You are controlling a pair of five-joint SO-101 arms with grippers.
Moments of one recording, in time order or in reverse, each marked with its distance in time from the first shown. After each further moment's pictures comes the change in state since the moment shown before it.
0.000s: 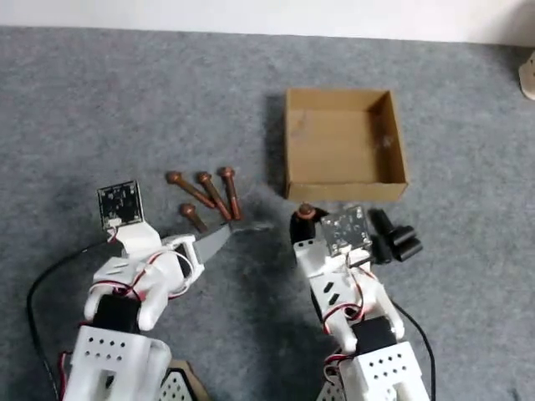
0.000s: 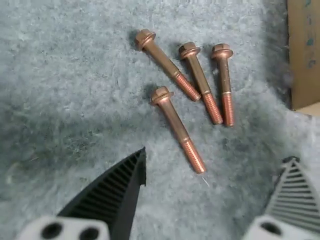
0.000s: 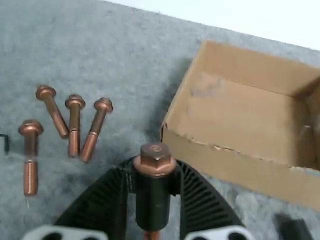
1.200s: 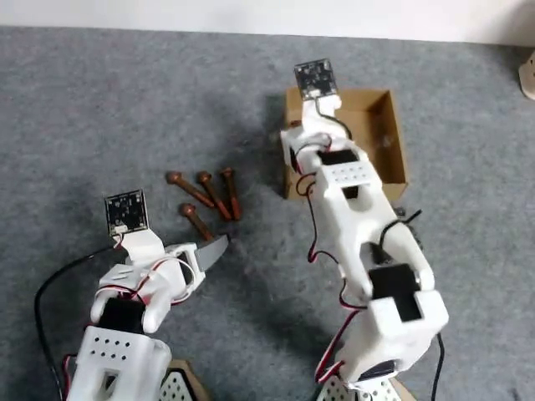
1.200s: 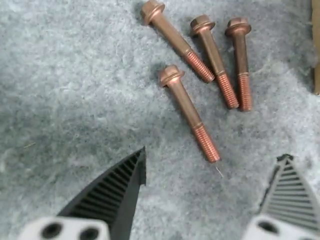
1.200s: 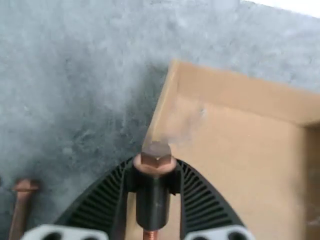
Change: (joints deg) left arm 0.0 0.0 4.8 -2.0 -0.1; right arm 4.5 97.3 -77.8 0.1 -0.1
